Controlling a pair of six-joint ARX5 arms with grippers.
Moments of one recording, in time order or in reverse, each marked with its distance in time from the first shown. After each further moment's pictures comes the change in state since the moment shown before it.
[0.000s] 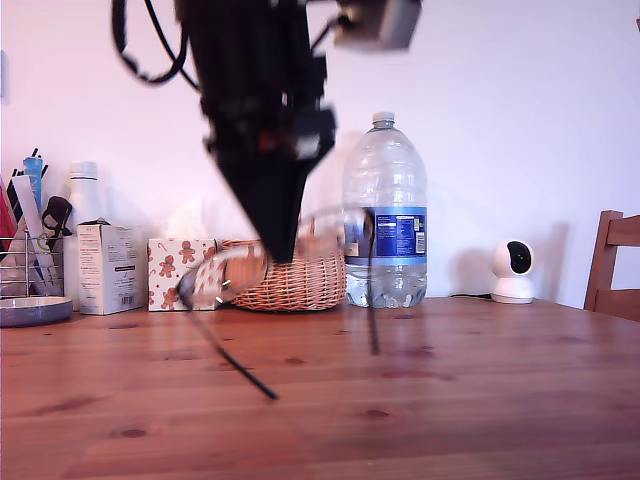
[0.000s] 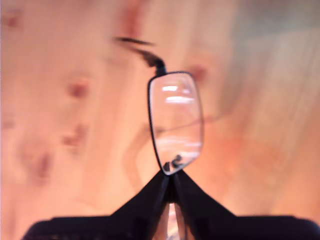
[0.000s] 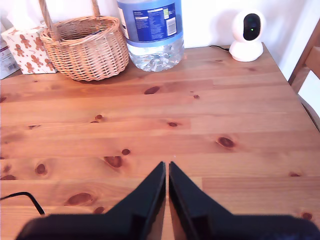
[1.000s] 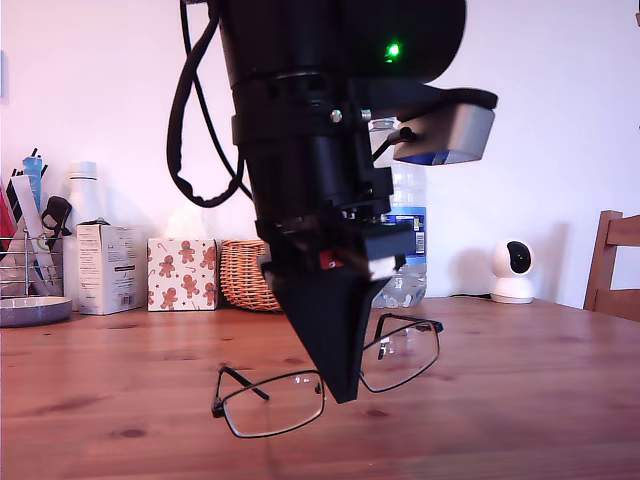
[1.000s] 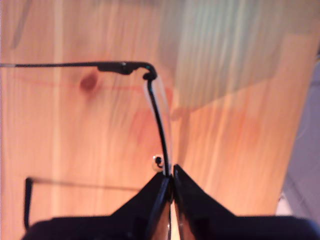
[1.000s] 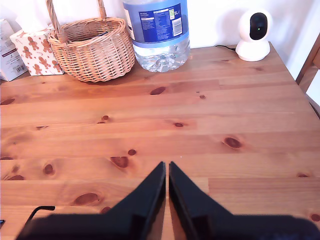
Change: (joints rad) left arm -0.004 0.165 -0.009 0.097 0.238 0.007; right arm 0.000 0.000 0.000 0.002 -0.025 0.011
